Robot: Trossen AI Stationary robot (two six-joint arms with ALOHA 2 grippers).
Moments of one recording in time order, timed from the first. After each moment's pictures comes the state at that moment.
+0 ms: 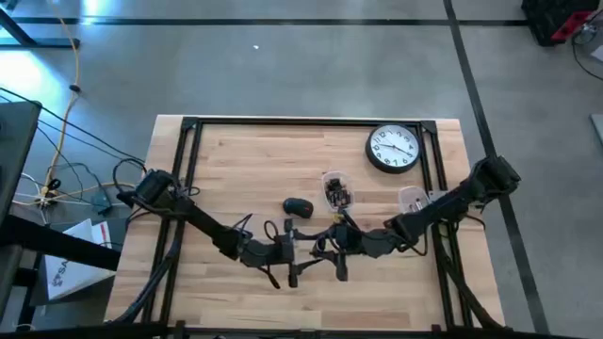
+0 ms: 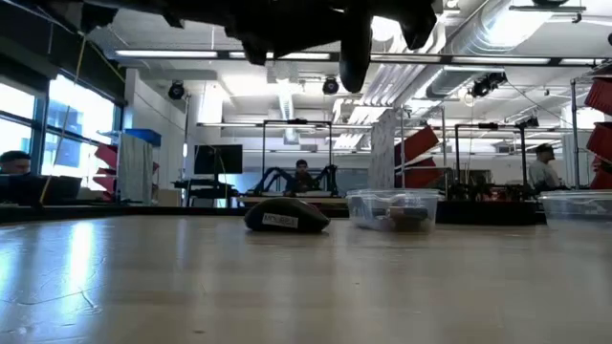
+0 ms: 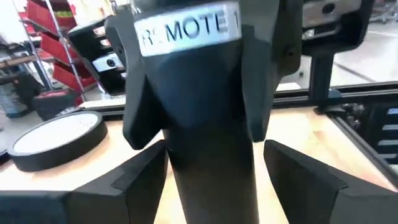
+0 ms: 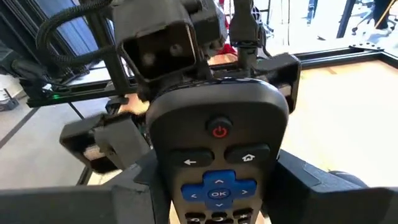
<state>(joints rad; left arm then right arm) -0.52 1.87 0.92 0.87 -0.64 0.05 0.49 1.58 0.89 0.39 0.47 0.27</state>
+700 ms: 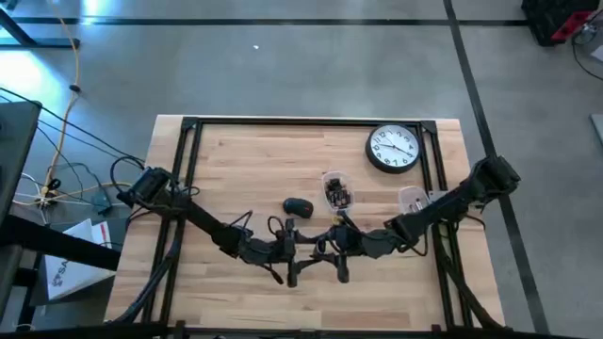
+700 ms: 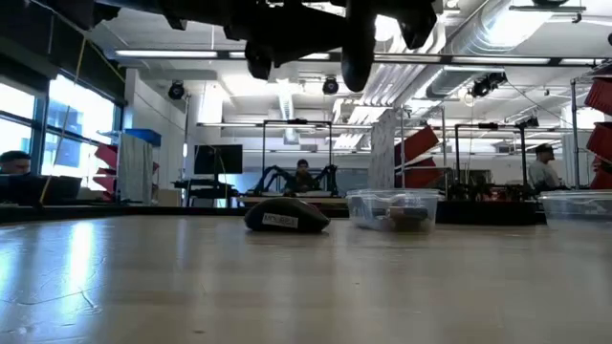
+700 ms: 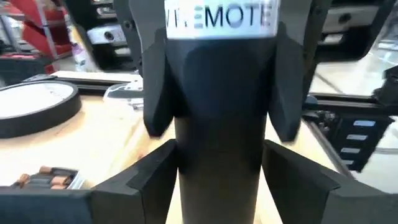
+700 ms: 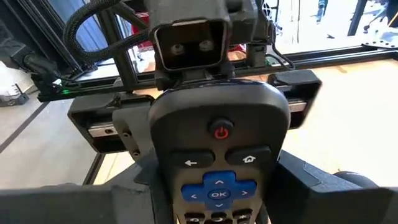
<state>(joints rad) -0.51 1.86 0.92 0.78 -0.59 -0.13 0.48 1.58 0.89 0.38 0.45 0.26</state>
